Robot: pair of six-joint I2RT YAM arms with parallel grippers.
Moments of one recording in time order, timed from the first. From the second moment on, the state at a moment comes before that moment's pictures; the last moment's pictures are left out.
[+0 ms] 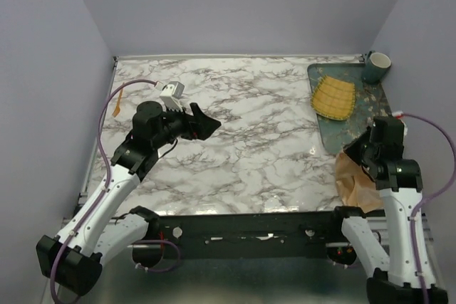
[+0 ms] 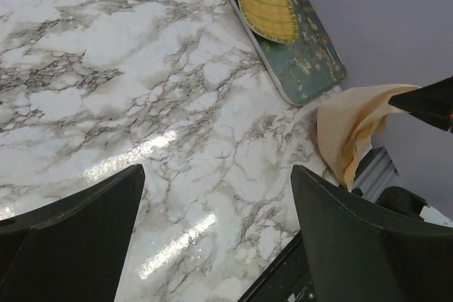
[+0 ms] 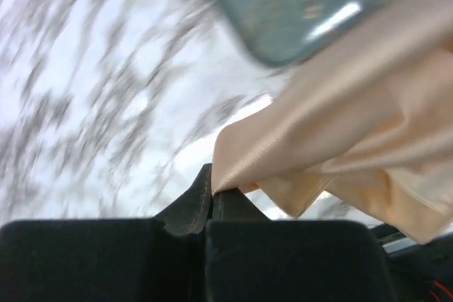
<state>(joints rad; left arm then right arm) -0.43 0.89 0.83 -0.18 0.35 -0.53 -0.12 0.70 0.91 -1.00 0.15 0.69</state>
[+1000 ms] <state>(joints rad) -0.43 1.02 0.92 -0.38 0.26 -0.57 0.65 1.29 1.07 -0.56 -0.30 0.47</state>
